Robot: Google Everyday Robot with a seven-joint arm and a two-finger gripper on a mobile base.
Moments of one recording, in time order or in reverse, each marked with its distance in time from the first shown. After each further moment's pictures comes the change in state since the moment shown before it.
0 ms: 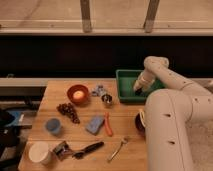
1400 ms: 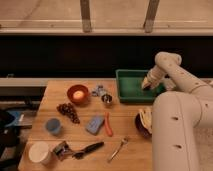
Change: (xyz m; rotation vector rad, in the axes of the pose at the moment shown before) arm -0.003 -0.043 -0.033 -0.009 -0.008 0.041
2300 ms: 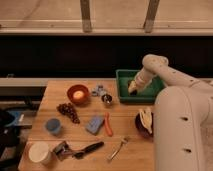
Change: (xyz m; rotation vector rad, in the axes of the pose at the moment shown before) arm 0.054 0.079 0.004 -0.074 0.071 -0.165
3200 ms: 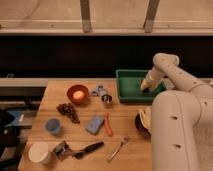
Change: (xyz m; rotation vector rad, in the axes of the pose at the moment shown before) arm -0.027 -0.082 -0.009 0.087 -0.033 0.161
